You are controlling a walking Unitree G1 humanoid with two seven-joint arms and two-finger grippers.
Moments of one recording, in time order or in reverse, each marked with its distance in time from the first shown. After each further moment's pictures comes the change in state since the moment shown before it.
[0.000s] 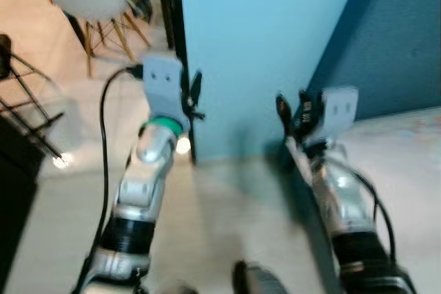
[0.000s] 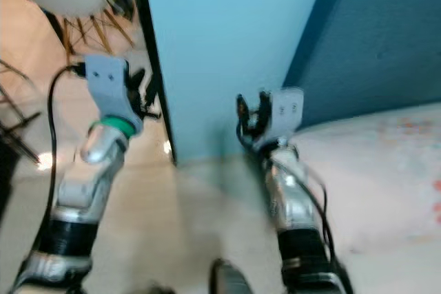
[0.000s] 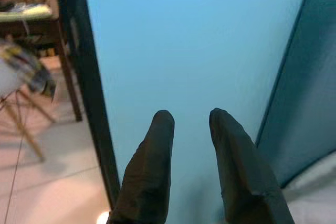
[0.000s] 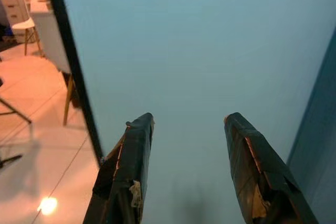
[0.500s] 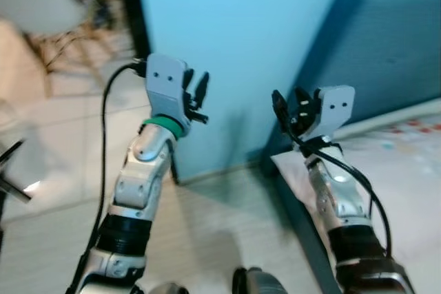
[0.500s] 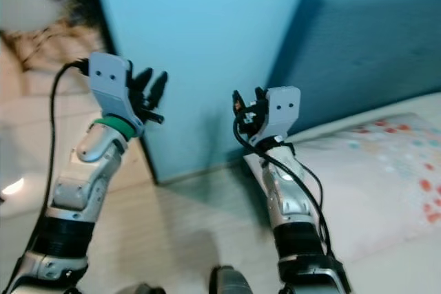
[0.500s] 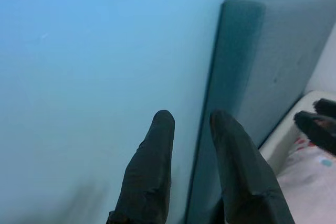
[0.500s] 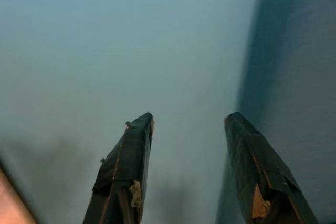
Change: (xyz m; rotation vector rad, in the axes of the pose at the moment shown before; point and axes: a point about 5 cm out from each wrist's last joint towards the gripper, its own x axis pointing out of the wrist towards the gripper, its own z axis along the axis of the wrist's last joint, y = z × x) left arm -0.001 -0.014 0.002 -0.035 -0.008 -0.141; right arm 0.002 -0.006 0.005 -0.004 -0.013 -0.020
